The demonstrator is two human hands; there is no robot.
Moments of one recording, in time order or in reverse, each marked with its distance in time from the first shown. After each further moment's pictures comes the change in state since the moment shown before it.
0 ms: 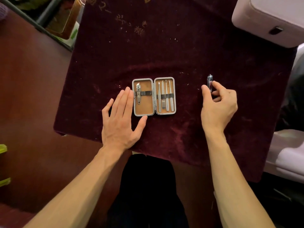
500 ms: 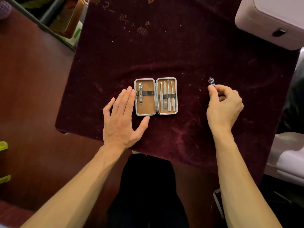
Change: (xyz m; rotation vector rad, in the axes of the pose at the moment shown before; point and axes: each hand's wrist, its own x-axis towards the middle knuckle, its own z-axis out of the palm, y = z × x) left_hand 0.004 0.005 -0.014 -0.172 -0.063 -0.036; right_hand 0.010 -0.005 -0.011 -0.058 -0.058 0.012
